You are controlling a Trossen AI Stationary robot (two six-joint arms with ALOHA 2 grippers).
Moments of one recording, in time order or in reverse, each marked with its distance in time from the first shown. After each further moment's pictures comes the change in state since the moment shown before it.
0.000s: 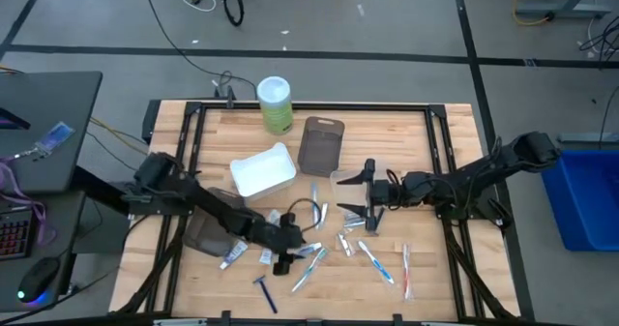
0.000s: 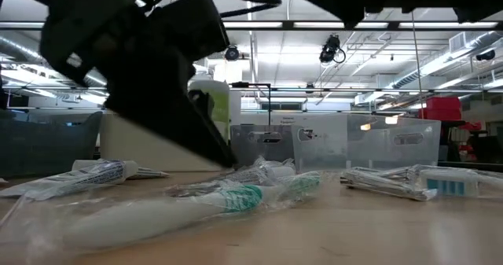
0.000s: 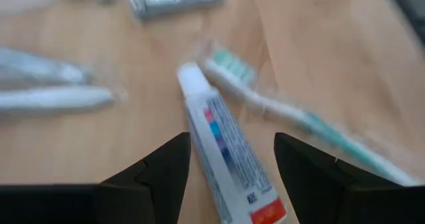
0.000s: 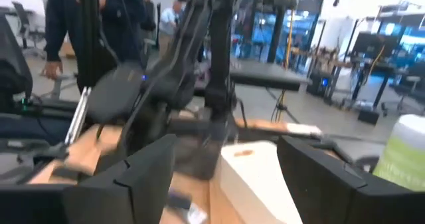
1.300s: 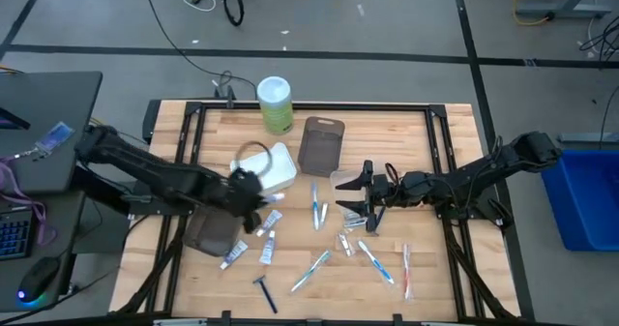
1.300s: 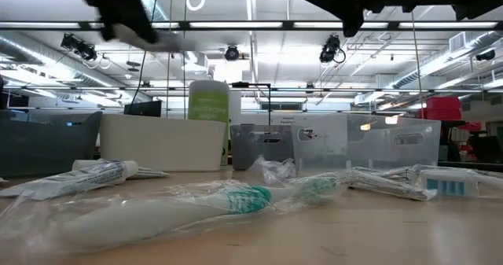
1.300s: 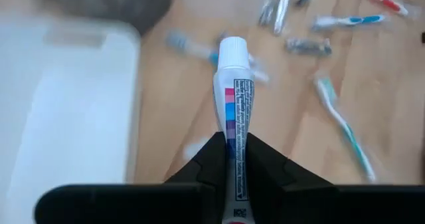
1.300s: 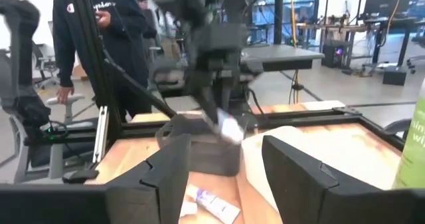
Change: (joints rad) left arm 0.076 -0.699 0.059 -0.961 -0.166 -0.408; right arm 0.010 0.000 0.022 -0.061 -0.008 0.222
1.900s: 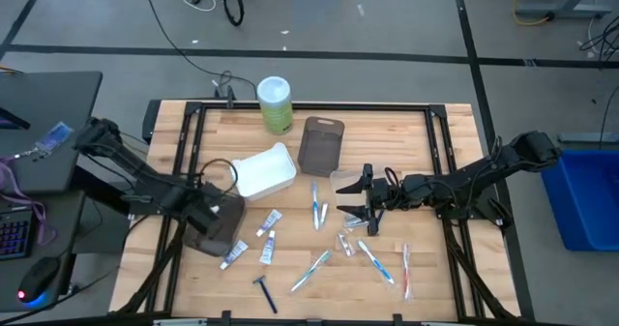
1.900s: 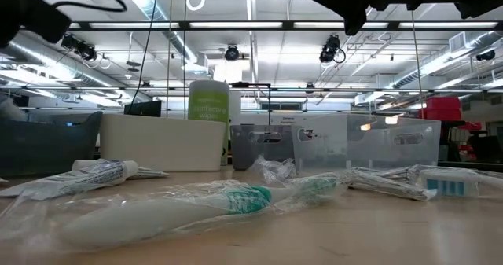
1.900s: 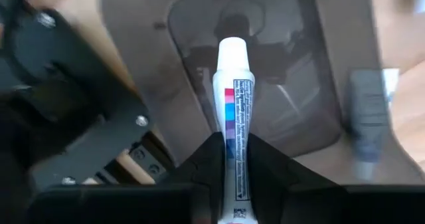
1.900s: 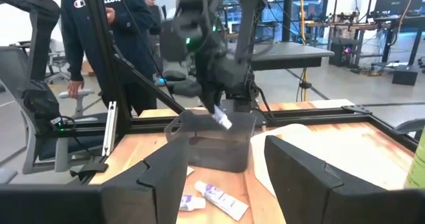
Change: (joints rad) left arm -0.248 -0.053 -0.115 -0.588 0.324 -0.749; right arm 0.025 0.000 0.000 -0.006 0.000 -0.003
